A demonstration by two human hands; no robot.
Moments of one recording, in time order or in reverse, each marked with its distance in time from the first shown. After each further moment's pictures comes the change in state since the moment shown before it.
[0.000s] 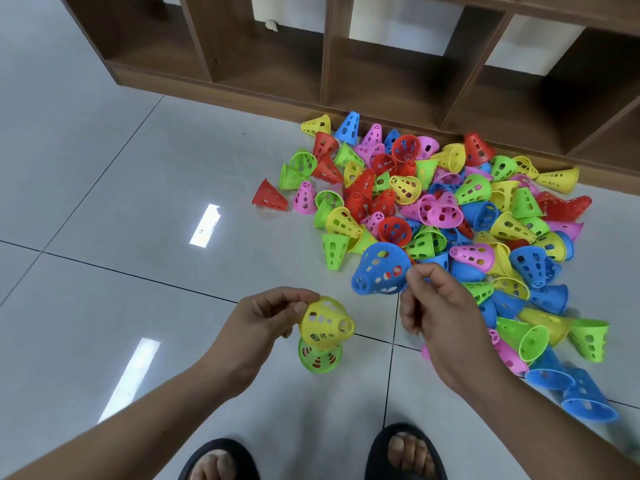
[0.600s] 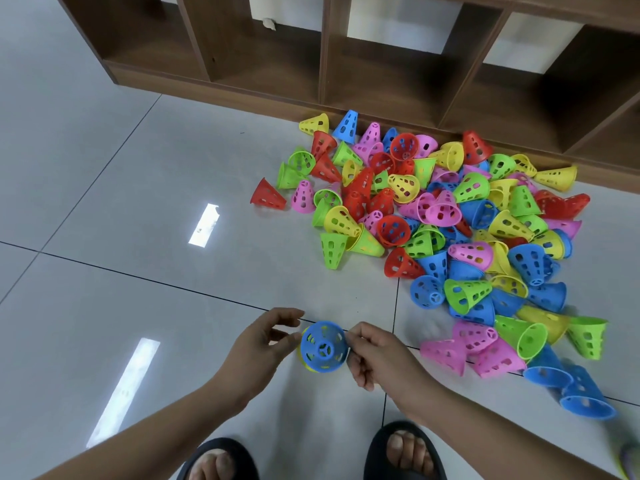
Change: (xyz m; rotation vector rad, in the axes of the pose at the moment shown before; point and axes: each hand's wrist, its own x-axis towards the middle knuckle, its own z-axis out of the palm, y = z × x) left_hand -0.002 -0.050 -0.005 0.322 0.054 -0.091; right_hand -0.013 0.081 0.022 -0.226 -0.335 0.399
